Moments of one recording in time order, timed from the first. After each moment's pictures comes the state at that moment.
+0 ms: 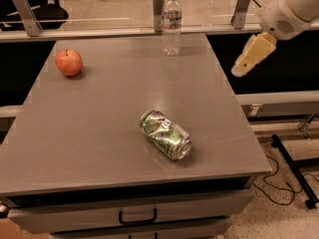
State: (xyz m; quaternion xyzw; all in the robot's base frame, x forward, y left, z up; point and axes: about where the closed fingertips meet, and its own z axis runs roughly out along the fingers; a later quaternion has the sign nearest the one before) arm 0.621 -0.225 0.966 -0.52 0.79 -0.03 0.32
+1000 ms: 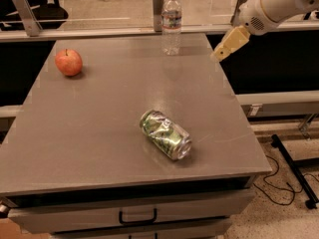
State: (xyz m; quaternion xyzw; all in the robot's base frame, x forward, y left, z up) arm 0.699 -0.200 0.957 -0.49 0.78 -0.01 0.39
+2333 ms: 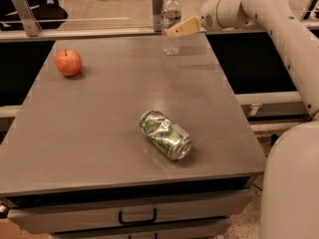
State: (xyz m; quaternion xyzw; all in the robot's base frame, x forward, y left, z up) arm 0.833 -0.108 0.945 -0.36 0.75 0.14 0.54
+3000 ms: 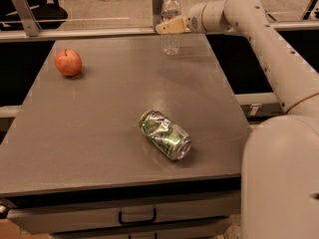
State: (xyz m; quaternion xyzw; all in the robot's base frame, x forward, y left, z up) arm 0.871 -0.071 0.929 -0.32 0.74 0.19 0.56
